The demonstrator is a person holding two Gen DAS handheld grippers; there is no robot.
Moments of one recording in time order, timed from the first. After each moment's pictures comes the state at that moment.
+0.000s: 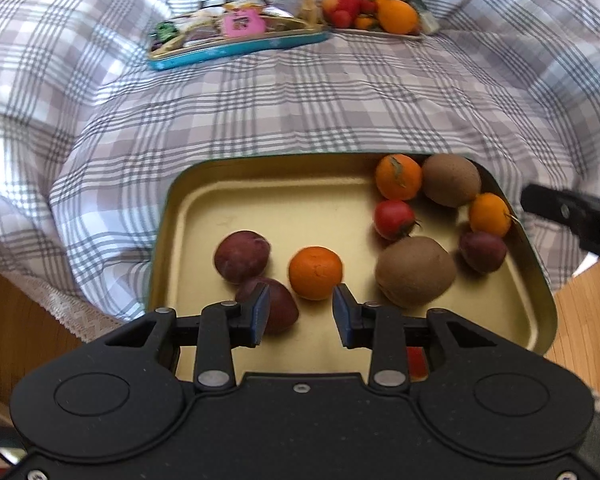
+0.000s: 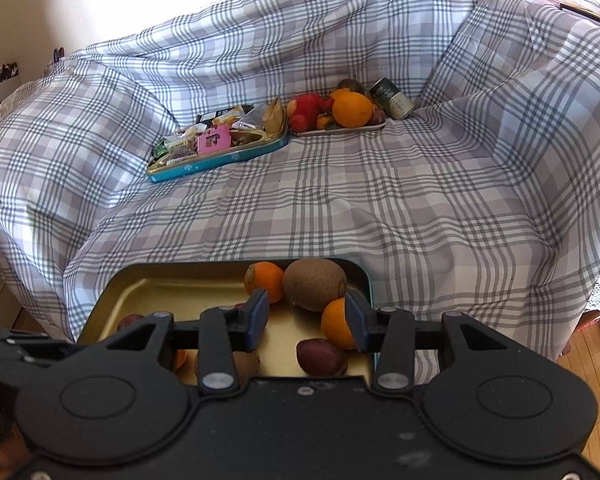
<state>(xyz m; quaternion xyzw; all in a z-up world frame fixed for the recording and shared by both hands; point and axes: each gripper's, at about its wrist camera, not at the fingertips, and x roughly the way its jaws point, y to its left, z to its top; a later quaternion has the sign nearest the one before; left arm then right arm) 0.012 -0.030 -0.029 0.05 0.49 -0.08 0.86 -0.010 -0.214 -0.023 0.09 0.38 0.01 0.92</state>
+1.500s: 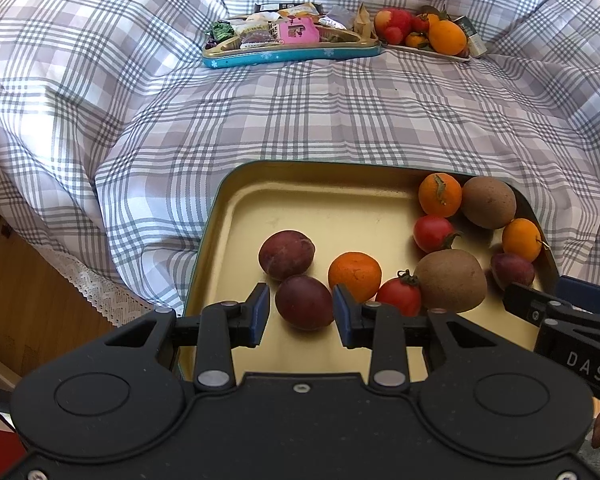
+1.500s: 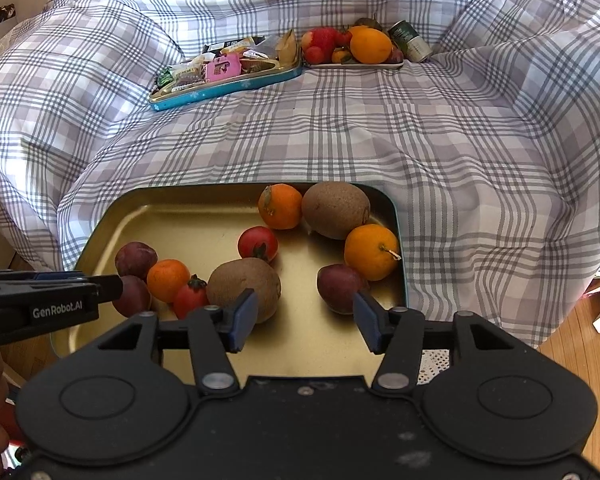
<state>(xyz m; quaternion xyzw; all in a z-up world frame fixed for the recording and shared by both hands) 0.006 -0.016 -0.022 0.03 0.48 -0.02 0.88 -0.010 -0.190 -0.046 0.06 0.46 0.02 0.88</state>
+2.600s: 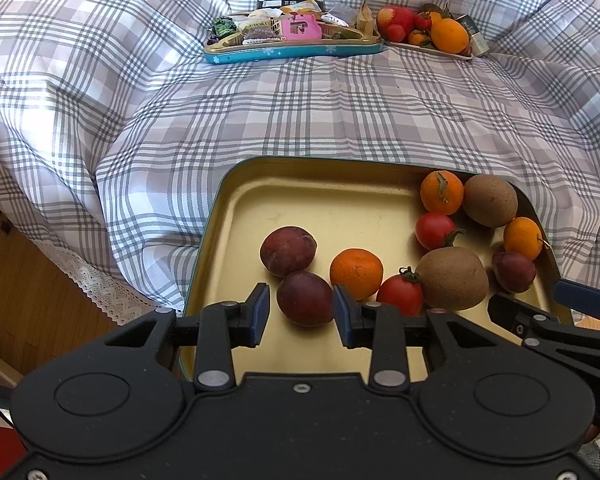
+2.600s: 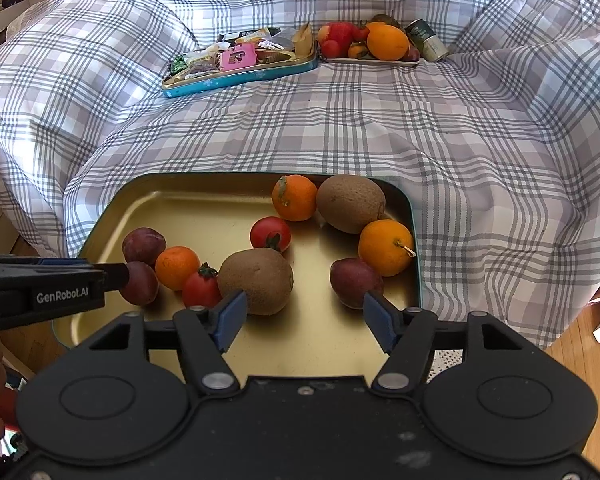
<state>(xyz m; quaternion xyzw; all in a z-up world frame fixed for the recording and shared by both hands) 0.005 -0.015 -0.023 0.03 0.48 -0.02 0.87 -0.009 -0.184 -0.050 0.04 0.47 0.04 0.88</state>
